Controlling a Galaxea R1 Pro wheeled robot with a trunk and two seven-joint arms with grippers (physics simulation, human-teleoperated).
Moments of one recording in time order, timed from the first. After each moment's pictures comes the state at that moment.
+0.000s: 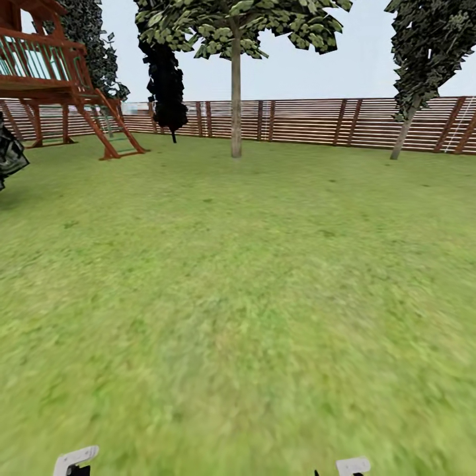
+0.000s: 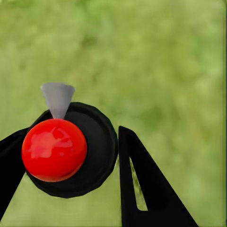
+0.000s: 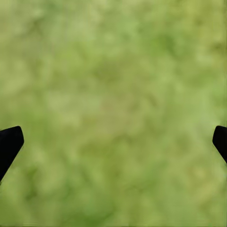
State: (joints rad) left arm -0.40 0.25 0.18 -0.09 0.10 -0.30 -0.04; right arm -0.39 -0.03 -0.33 -0.02 0.43 -0.44 -0.06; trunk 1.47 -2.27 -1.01
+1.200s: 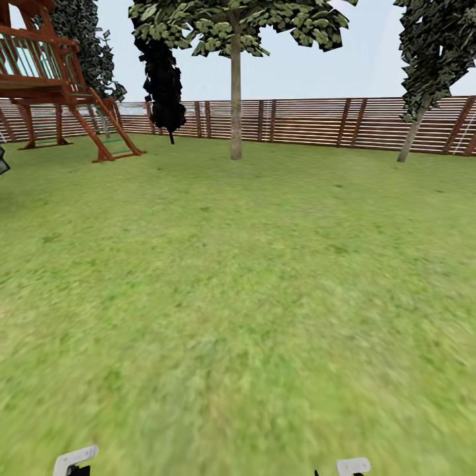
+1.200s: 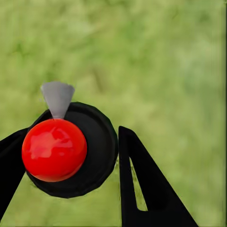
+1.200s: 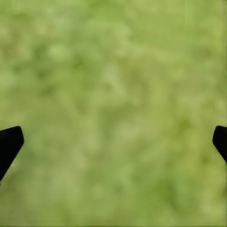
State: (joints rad) left arm -0.40 0.25 0.18 -0.09 0.10 -0.30 -0.04; right arm -0.39 -0.03 -0.33 -0.02 0.43 -0.44 -0.06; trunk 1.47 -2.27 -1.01
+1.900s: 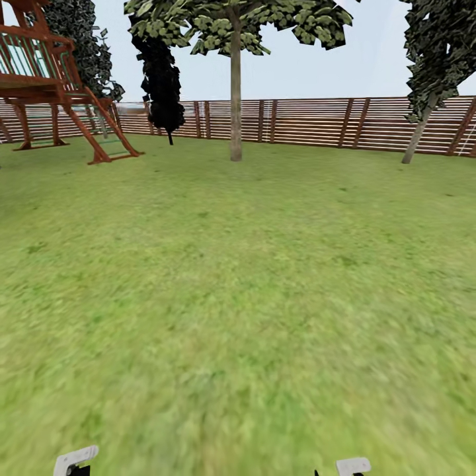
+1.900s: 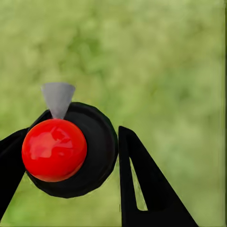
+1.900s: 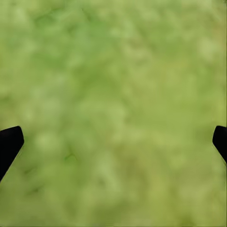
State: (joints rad) left arm -0.40 0.25 0.18 -0.09 0.10 -0.30 -0.04; right arm -0.39 -0.03 -0.33 -0.02 0.43 -0.44 -0.06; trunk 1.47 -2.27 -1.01
